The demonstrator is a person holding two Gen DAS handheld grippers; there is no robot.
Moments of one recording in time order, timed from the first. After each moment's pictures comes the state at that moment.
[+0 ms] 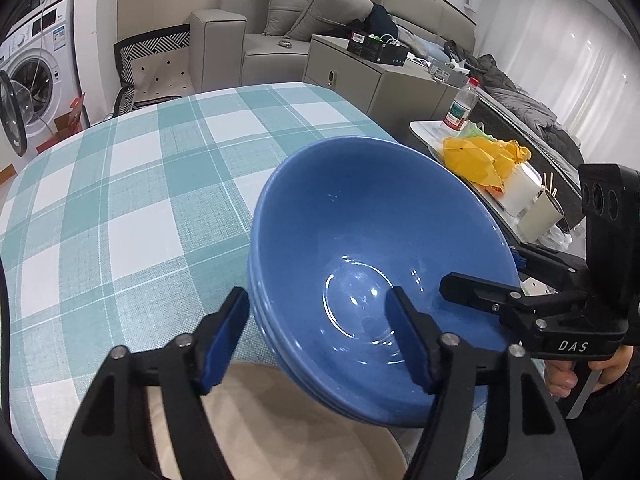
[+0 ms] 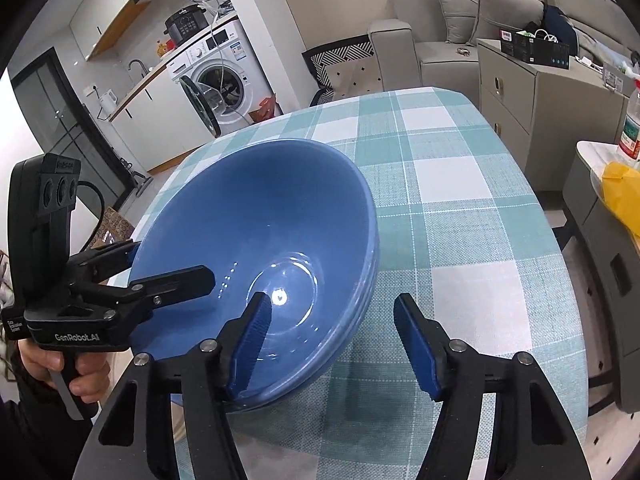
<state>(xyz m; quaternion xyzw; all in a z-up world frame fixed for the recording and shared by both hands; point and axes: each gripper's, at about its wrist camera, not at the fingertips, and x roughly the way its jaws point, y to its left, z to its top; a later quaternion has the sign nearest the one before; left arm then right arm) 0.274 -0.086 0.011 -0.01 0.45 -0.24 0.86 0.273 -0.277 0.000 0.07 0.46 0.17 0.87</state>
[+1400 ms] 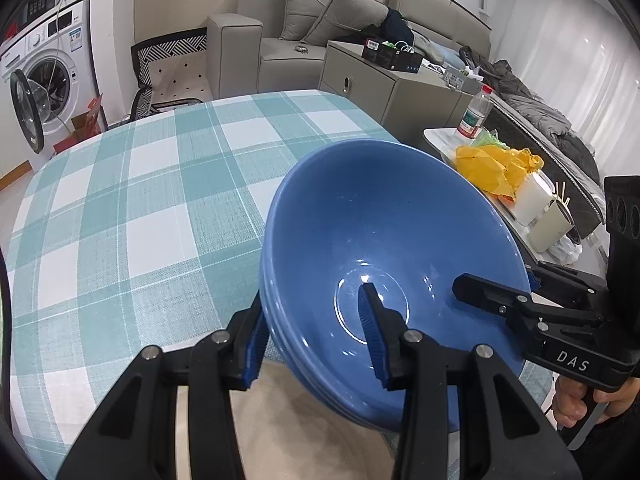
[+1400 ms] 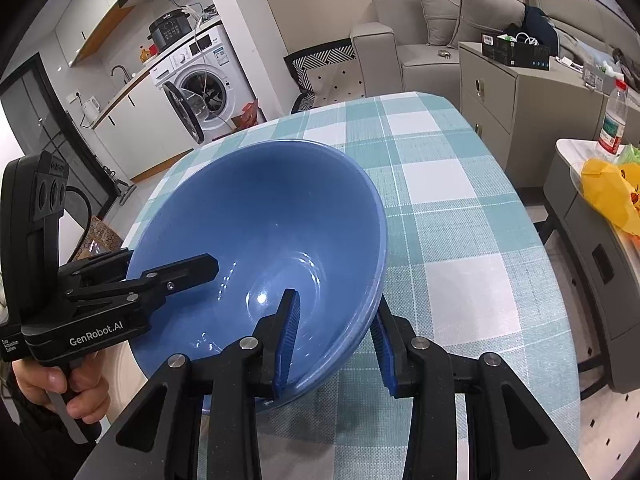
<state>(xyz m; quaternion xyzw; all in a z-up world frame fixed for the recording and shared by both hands) 0.269 -0.085 0.024 -0.01 0.45 -0.21 0.87 0.259 -0.270 0.016 0.07 0.45 0.13 0.88</state>
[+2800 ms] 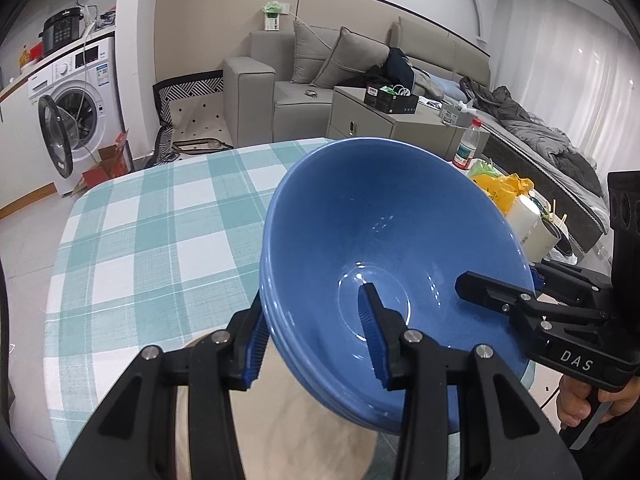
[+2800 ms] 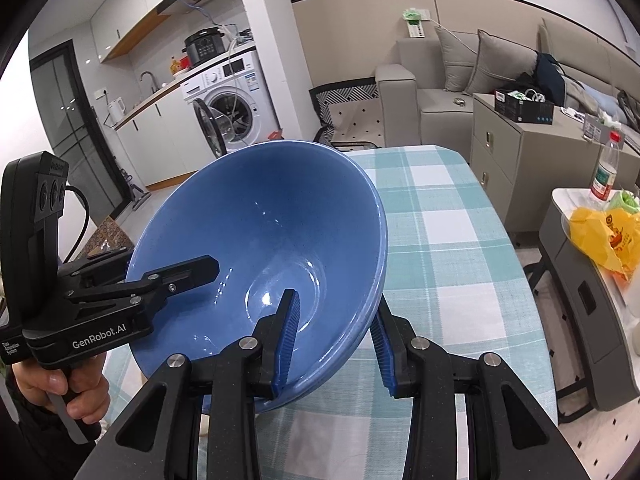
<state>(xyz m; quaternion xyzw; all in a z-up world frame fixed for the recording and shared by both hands) 0.200 -0.061 0.084 -0.01 0.38 -0.18 0.91 0.191 -0.238 0.085 0.03 0.39 0.16 0.91</state>
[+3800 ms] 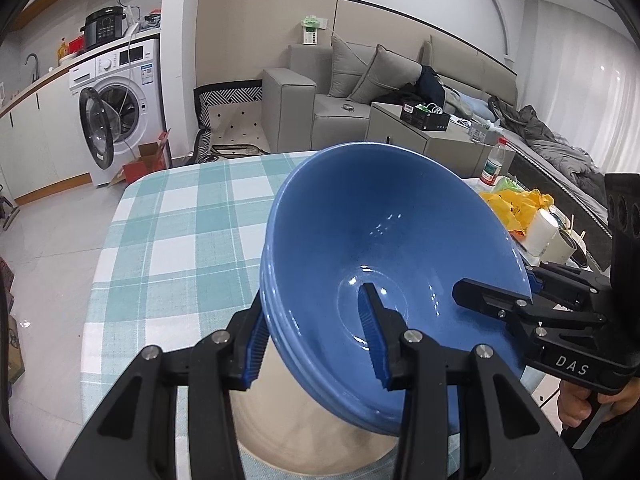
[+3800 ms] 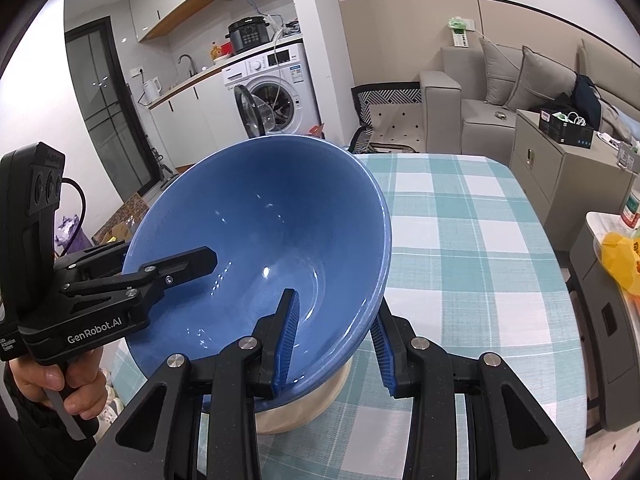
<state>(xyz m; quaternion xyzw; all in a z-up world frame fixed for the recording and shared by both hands) 0.153 -0.002 0.089 -0.02 0.36 -0.12 0.92 0.172 -0.179 0.085 0.01 0.38 0.22 0.90</state>
